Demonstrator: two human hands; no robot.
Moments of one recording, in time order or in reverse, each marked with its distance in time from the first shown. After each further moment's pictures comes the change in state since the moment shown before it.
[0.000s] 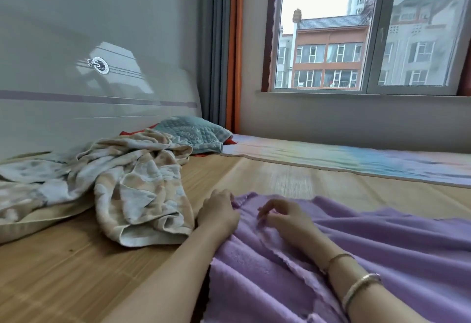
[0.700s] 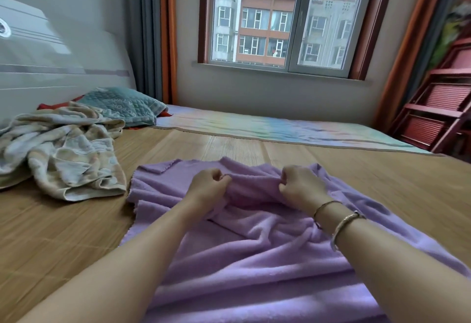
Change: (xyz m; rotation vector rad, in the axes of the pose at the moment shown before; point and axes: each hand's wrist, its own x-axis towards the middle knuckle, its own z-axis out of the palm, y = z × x) left_hand -0.167 0.154 -0.033 -0.455 -0.146 0.199; right_hand -0.175 -0.033 -0.199 -0.795 0.227 0.295
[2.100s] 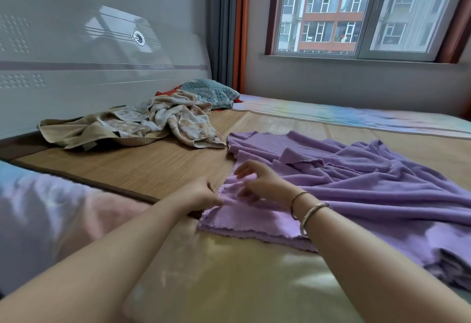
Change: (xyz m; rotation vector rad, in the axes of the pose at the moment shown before) left_hand -0.229 -0.037 -0.166 0.340 -0.165 -0.448; right_hand -0.185 -0.177 0.024 0.879 -0.549 -0.341
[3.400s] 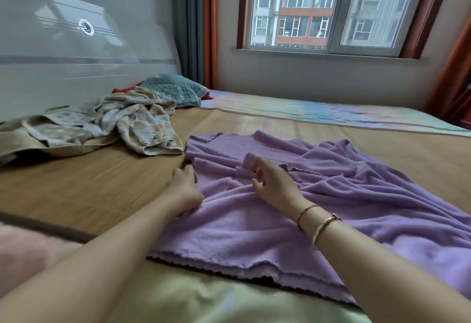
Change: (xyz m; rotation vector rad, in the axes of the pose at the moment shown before) left_hand 0.089 0.061 0.051 0.107 0.200 0.052; right_hand 0.006 0.075 -0.104 -0.580 0.353 -0.211
